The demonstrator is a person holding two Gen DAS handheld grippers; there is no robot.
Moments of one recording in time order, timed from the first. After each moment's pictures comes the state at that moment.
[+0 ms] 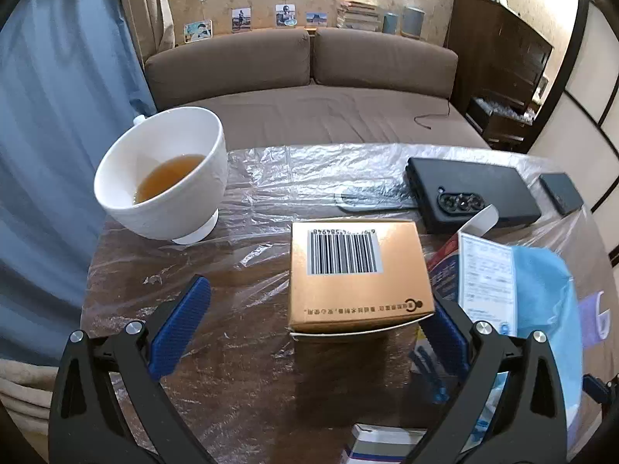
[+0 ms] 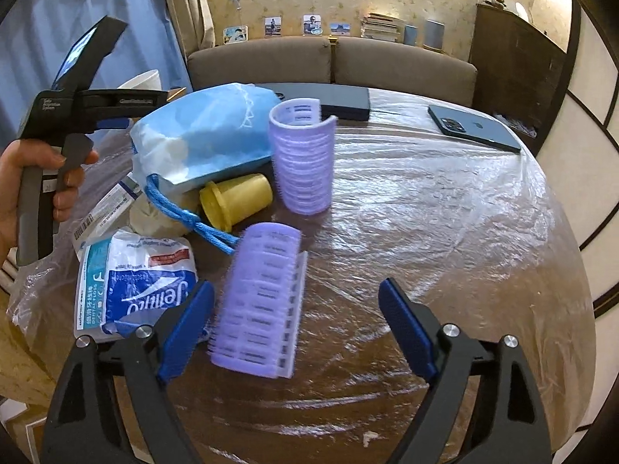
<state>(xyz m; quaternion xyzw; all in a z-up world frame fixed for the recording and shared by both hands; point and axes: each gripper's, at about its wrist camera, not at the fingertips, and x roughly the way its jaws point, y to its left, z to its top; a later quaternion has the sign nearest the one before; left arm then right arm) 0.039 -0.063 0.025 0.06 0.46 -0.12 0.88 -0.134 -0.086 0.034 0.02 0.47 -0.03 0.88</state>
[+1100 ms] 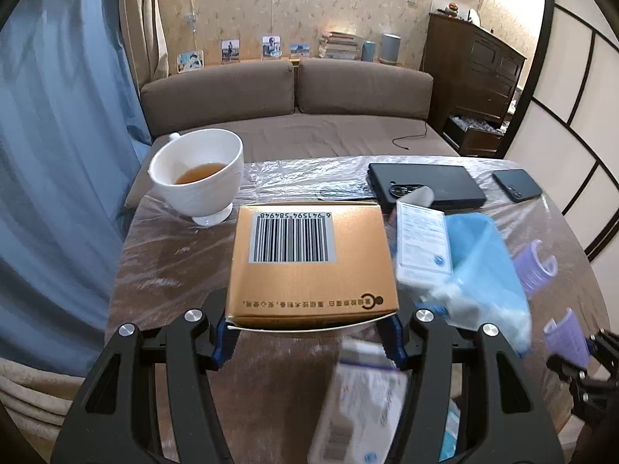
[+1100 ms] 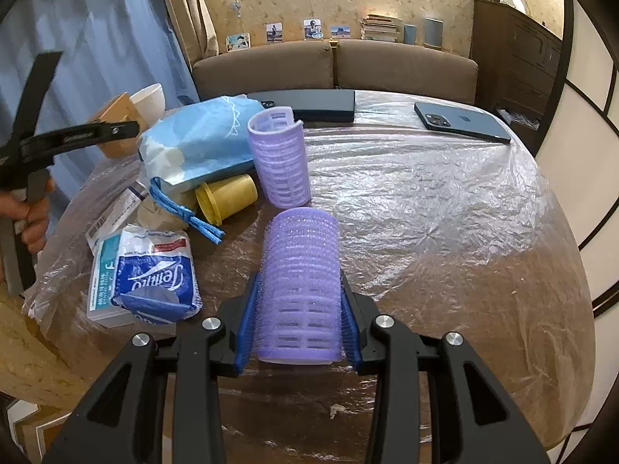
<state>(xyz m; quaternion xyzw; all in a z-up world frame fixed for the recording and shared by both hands) -0.037 -0.036 0.068 0.05 0.40 -0.15 0.90 -0.155 -0.116 0.049 0.05 0.46 -0.01 0.88</state>
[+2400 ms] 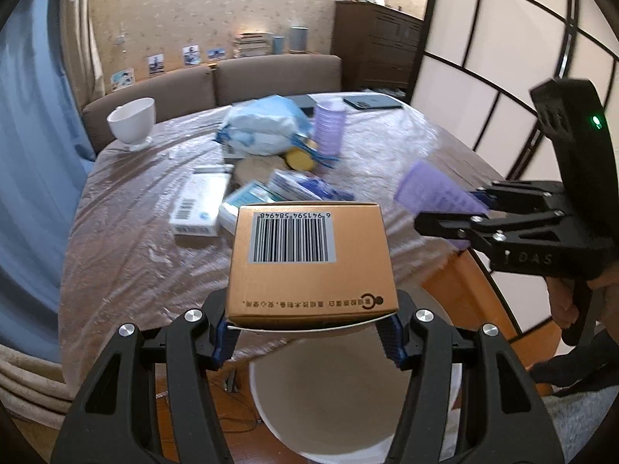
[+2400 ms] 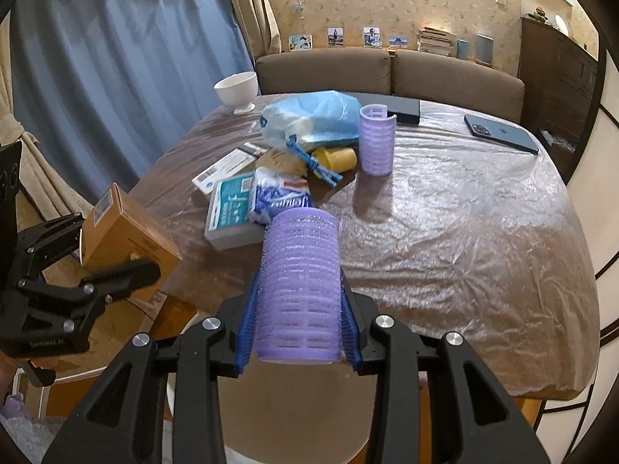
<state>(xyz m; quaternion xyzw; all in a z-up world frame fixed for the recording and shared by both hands) -0.254 -0.062 0.065 0.09 0.39 -0.29 0.87 -0.240 -0.069 0.080 0.04 0.46 0.10 0.88</state>
